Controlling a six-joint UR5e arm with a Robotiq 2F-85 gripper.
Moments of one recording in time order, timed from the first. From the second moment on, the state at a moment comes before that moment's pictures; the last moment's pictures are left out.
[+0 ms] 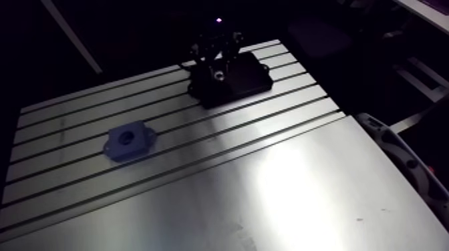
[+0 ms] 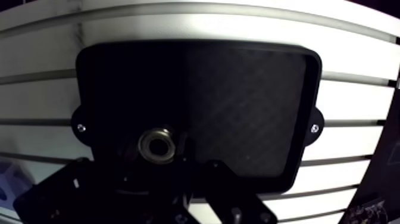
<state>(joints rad) -0.40 -1.01 1.64 -2.14 -1.62 -2.00</state>
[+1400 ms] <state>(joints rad) -0.15 -1.28 1.78 -2.03 -1.60 -1.85</state>
